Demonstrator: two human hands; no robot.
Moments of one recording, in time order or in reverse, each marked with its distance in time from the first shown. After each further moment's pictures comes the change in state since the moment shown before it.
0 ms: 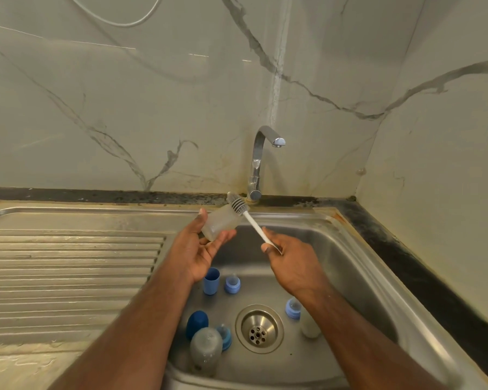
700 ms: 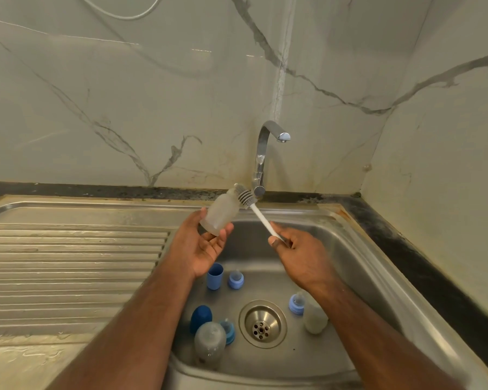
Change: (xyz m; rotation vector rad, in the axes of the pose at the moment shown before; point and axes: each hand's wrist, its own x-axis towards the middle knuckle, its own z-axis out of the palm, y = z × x) left_hand 0.003 0.004 -0.005 -0.020 -0.013 -0.037; right_hand 0.003 0.004 -0.005 0.054 -0.001 -0.007
